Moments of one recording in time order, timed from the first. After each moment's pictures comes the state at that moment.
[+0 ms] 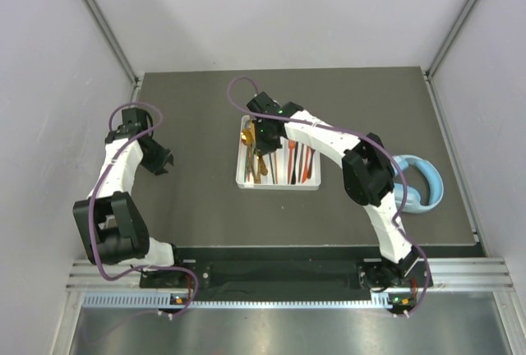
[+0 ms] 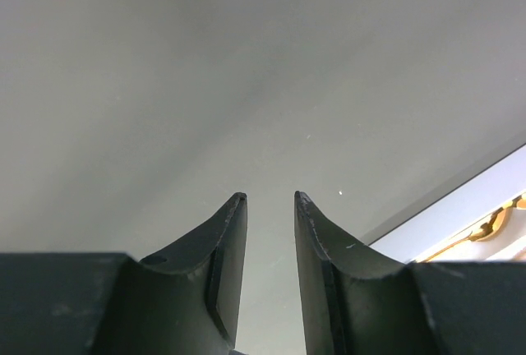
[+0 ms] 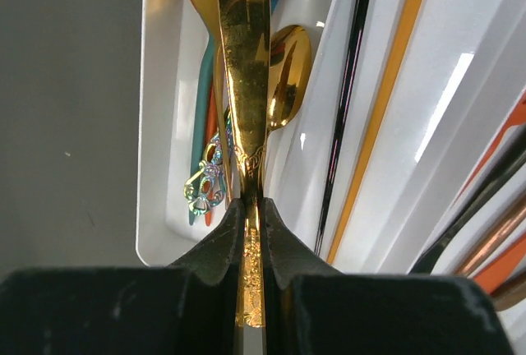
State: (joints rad) left arm 0.21 1.44 1.10 -0.82 -0.02 -0.73; right arm 0.77 2.19 1.92 -0.79 0.04 0.61
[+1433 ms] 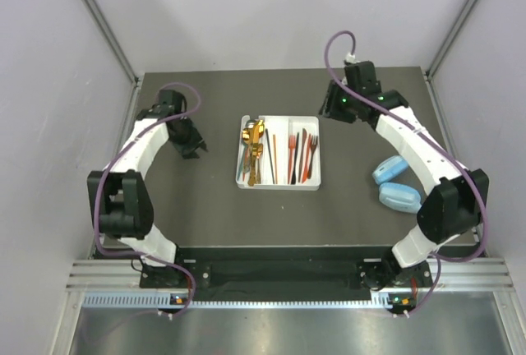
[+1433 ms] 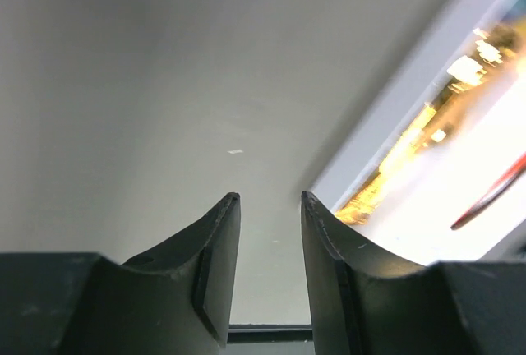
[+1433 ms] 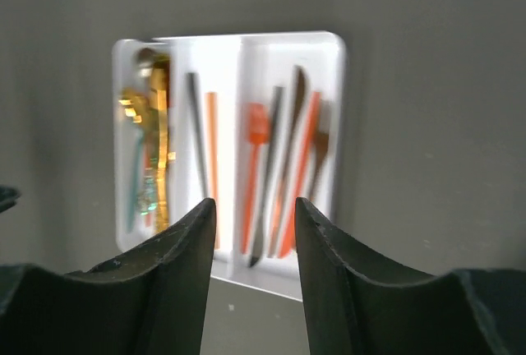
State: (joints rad) left arm -0.02 1.59 1.26 -0.82 0.12 -0.64; right arm 0.42 1.59 1.52 -0.63 -0.01 0.51
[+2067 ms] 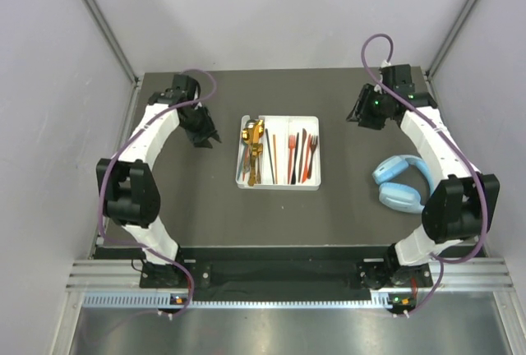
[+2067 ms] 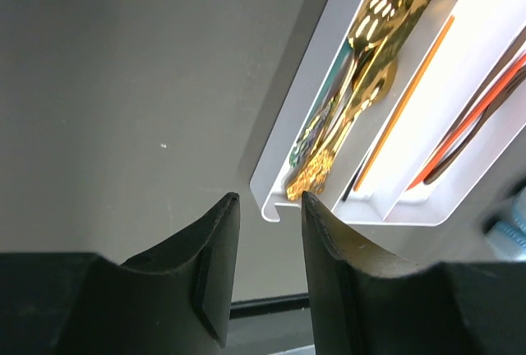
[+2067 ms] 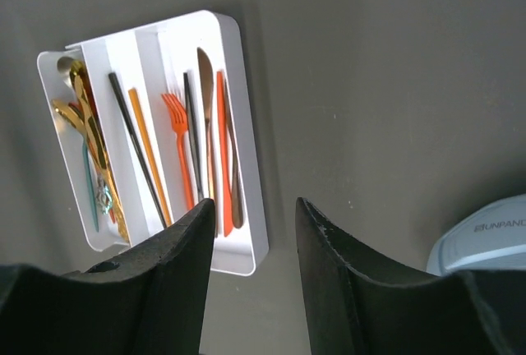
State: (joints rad) left arm -0.13 1.73 1.50 -0.92 0.19 -0.59; right arm 0.13 1.56 1.43 -0.71 -0.16 0.48
